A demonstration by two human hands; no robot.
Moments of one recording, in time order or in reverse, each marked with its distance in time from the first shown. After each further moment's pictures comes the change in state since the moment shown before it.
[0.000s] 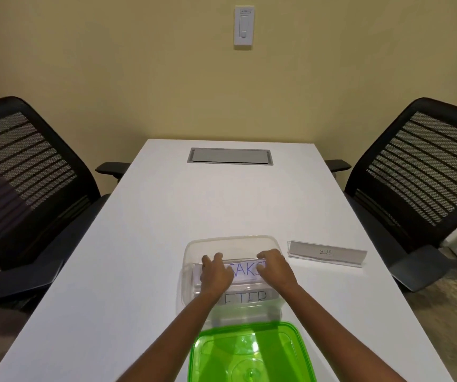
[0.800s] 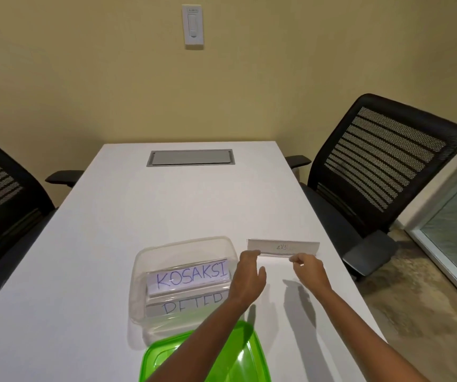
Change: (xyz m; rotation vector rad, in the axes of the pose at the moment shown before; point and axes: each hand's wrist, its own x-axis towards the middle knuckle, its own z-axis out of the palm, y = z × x) left_hand -0.043 0.100 0.098 -0.059 -0.140 0.465; right_hand -0.007 0.146 -0.083 0.230 0.270 0.242
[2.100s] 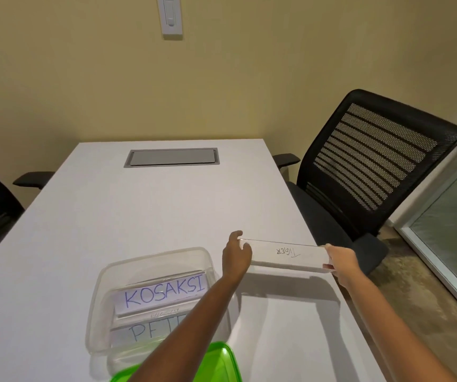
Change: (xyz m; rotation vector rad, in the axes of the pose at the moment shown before) left_hand 0.081 0.029 0.011 -0.370 0.156 -0.279; right_hand 0.085 0.039 -0.074 0.590 0.154 0.476
